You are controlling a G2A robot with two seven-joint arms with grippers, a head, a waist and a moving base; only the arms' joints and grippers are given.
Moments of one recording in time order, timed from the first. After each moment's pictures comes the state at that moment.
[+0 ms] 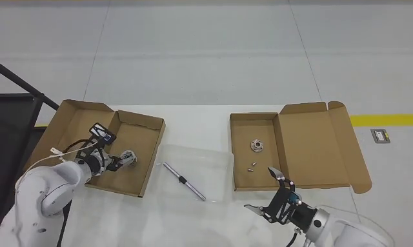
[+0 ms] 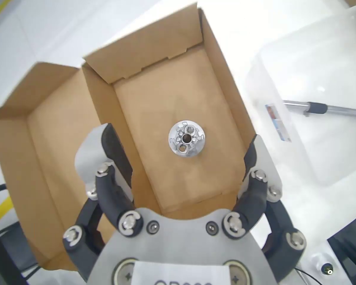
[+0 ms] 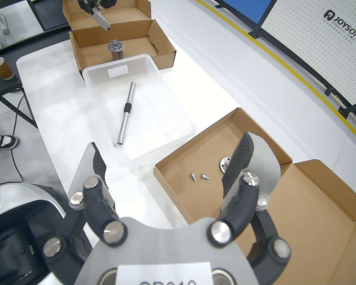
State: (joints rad) left arm 1.17 -0.97 -1.67 -1.72 1.15 -0.61 -0.69; right arm -1.56 -1.28 1.58 -2.19 -1.43 -0.78 0.34
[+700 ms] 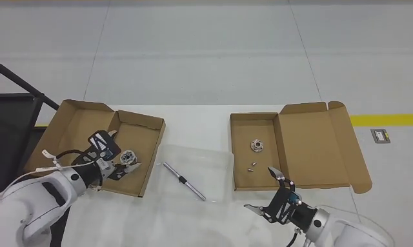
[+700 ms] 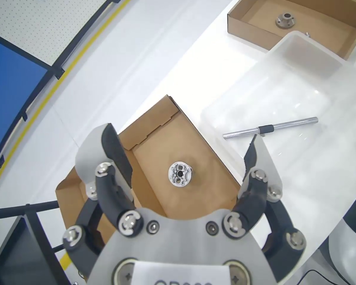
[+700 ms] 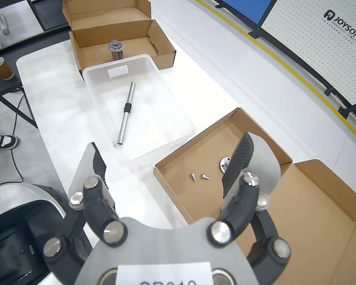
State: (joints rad) left arm 1.28 -0.95 -1.71 -1.98 1.22 -0.78 -0.54; right arm -1.56 -1.28 1.58 -2.19 -1.43 -0.78 0.34
